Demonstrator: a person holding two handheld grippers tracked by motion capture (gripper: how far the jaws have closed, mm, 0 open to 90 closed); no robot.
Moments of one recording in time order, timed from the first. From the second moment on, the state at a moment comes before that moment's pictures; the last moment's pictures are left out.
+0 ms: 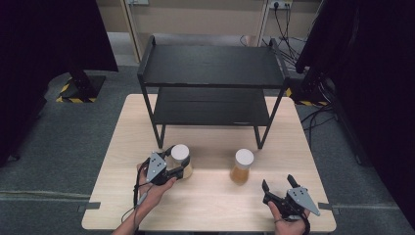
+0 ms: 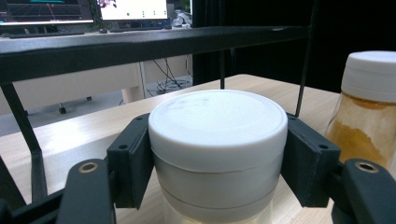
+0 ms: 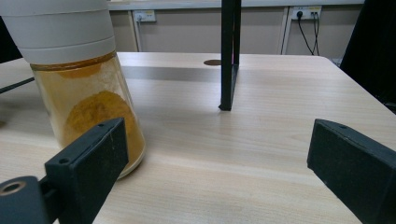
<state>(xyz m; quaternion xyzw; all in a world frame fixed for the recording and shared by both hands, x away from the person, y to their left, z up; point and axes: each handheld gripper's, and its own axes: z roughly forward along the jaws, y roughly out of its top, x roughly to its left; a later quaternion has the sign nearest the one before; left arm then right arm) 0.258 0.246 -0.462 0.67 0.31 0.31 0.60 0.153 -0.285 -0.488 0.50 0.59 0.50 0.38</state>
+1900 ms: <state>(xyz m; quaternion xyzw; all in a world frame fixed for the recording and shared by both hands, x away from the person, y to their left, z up) 0.261 0.239 -0.351 0.58 0.31 0.39 0.64 0.152 -0.284 -0.488 0.50 0.59 0.51 0.38</state>
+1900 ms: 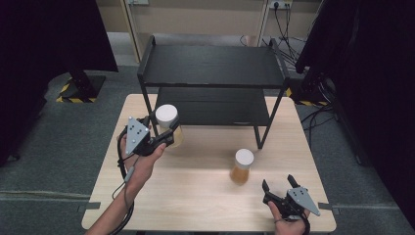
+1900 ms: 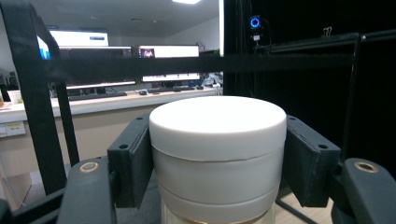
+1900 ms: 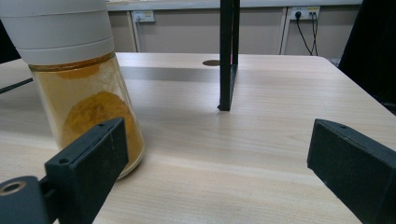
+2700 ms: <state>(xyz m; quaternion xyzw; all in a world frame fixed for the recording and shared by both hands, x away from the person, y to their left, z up) 0.266 0.234 -0.308 0.54 0.31 0.41 0.66 0.152 -0.284 -0.489 0.50 0.59 0.51 0.38</state>
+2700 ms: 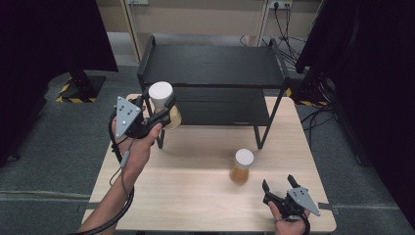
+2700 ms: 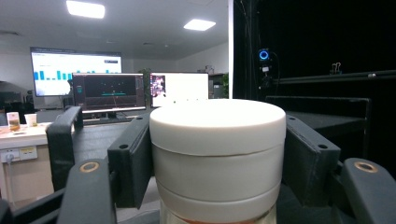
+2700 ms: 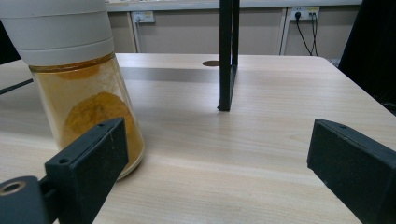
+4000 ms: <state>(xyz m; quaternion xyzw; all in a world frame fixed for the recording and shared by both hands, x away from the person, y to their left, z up) 0.275 0.226 -0.242 0.52 0.31 0.42 0.68 0.152 -0.285 -0.489 0.50 0.59 0.51 0.38</state>
